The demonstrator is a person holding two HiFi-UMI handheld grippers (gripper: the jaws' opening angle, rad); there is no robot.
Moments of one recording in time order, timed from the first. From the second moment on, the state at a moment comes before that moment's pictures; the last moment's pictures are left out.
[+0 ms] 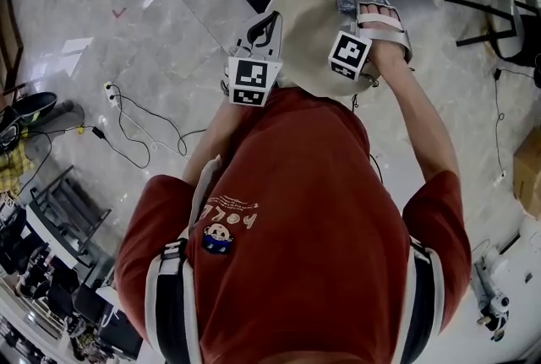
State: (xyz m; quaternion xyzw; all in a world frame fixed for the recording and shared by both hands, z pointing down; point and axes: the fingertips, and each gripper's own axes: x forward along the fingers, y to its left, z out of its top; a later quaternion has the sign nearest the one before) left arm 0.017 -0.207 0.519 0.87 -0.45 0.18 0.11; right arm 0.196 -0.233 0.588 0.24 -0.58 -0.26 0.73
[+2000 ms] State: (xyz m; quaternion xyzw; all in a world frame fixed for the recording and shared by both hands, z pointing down) left arm 0.030 -0.219 0.431 0.87 -0.47 0.10 0.09; right arm 0.162 -0.180 0.478 0.51 -0.80 0.18 0.27
